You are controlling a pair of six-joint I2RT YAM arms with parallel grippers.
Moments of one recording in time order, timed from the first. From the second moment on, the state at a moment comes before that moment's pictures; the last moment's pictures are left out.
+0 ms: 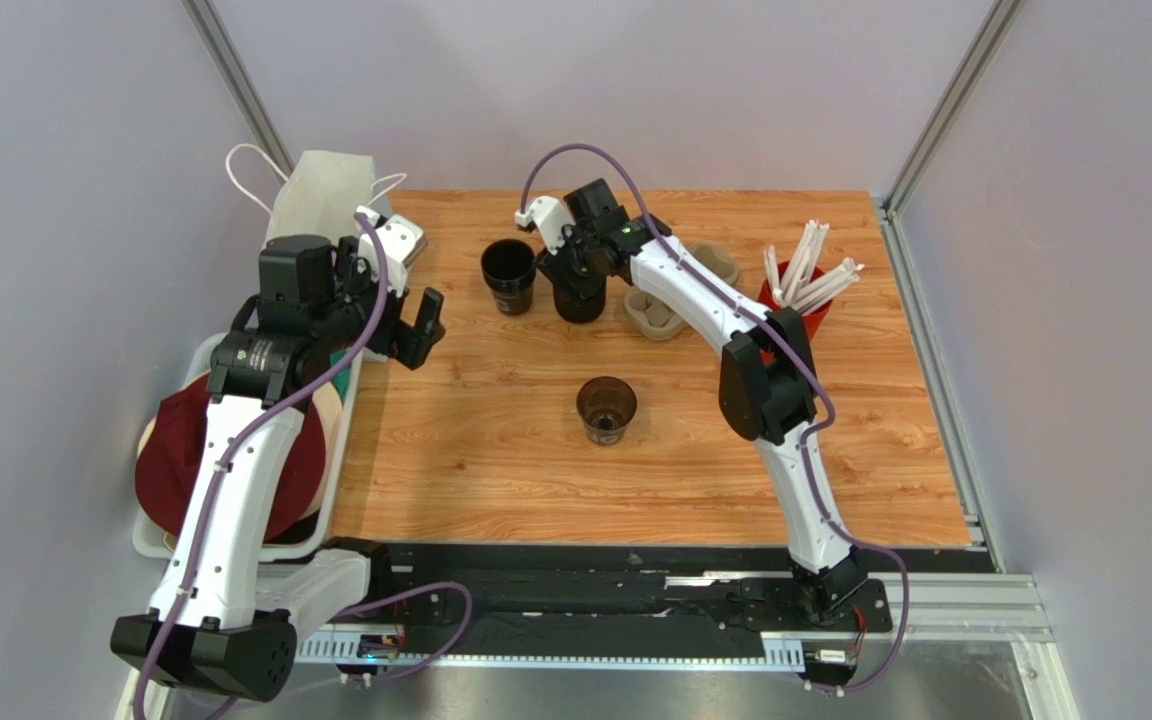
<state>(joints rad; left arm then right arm) -0.13 1.04 1.29 -0.83 0.34 0.33 0.59 2.31 2.15 -0.69 -0.17 -0.38</state>
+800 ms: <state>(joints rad) -0.12 1.04 1.29 -0.83 0.34 0.33 0.59 2.32 2.14 -0.72 -0.24 -0.38</state>
